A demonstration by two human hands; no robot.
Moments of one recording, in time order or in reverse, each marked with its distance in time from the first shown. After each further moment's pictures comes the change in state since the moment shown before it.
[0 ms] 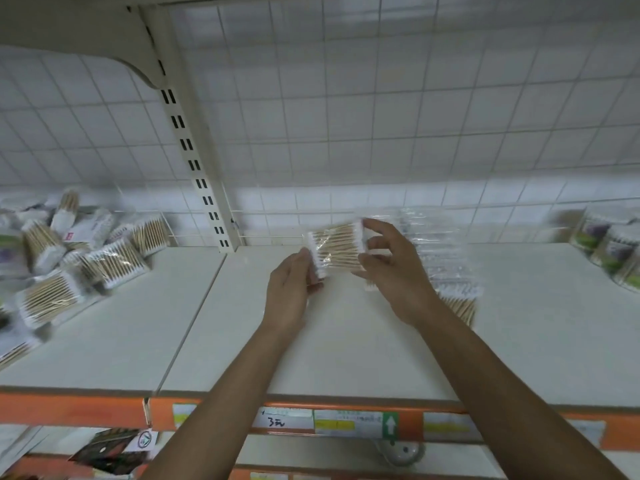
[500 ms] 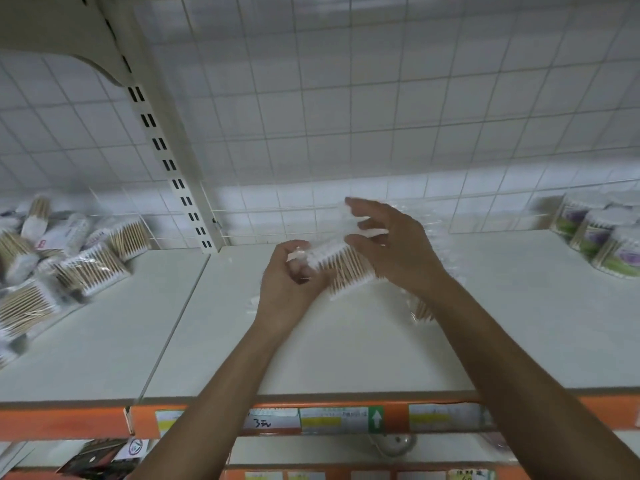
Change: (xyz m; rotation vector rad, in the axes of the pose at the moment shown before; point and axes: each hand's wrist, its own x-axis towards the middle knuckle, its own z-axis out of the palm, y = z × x) left_hand -0.005 0.003 0.014 0.110 -0.102 0.127; right_hand 0.000 -0.032 -0.030 -0.491 -0.027 -0.212
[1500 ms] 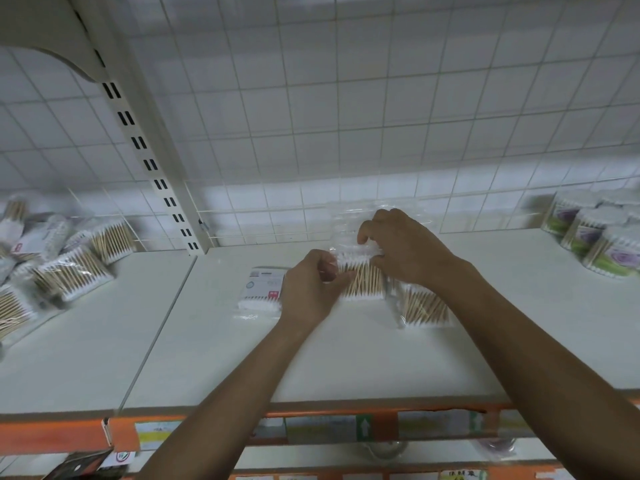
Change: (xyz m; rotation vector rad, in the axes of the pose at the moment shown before) left_hand 0.022 -0.026 0.045 0.419 -0.005 0.047; right_hand 0.023 0.031 -0.026 -0.811 -0.326 -0.129
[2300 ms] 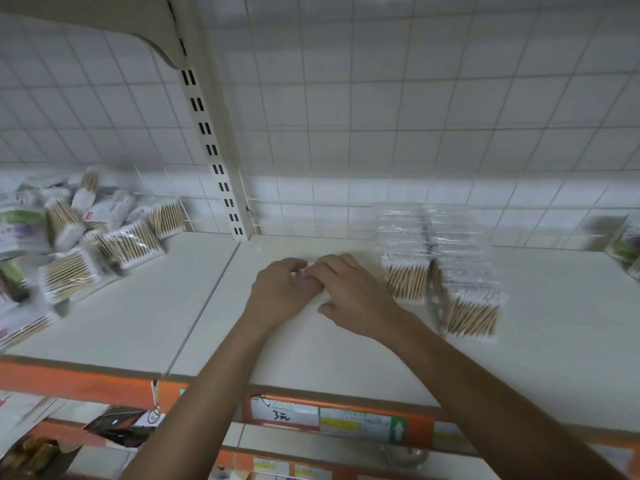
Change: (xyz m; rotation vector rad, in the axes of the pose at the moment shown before) left_hand -0.013 -0.019 -0.094 0.278 -0.067 -0.238; right_hand 0.015 -0.097 0.076 0.197 0.024 -0.309
